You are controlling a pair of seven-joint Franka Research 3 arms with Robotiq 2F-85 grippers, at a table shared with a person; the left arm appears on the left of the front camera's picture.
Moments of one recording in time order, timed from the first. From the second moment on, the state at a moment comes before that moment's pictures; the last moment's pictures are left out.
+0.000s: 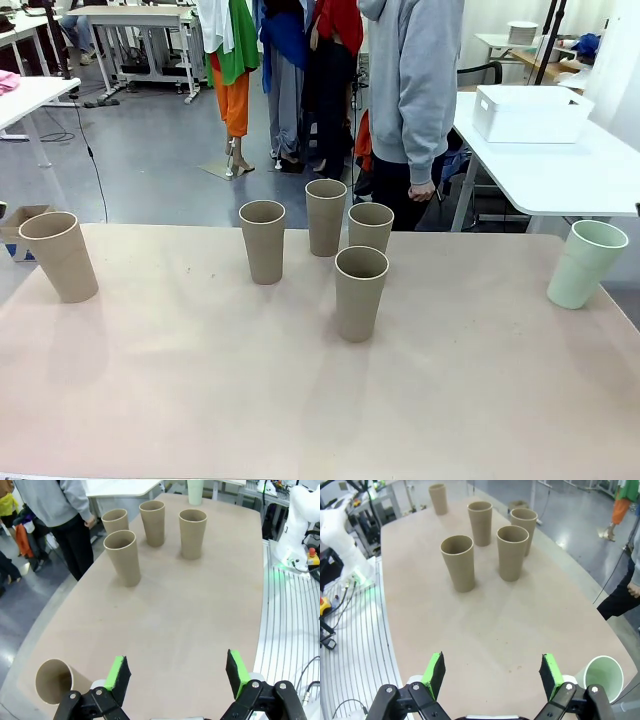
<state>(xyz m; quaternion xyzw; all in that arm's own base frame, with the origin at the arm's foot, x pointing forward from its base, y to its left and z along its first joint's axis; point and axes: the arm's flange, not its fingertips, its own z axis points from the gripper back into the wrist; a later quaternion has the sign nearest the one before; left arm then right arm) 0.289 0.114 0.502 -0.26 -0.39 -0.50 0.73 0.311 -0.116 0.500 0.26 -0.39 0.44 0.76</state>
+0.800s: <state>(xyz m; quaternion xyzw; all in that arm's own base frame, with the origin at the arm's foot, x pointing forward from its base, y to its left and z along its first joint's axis) 0.288 0.115 0.503 -0.26 -0.39 -0.50 0.73 0.310 -0.117 0.499 0.26 -0.39 0.44 0.77</state>
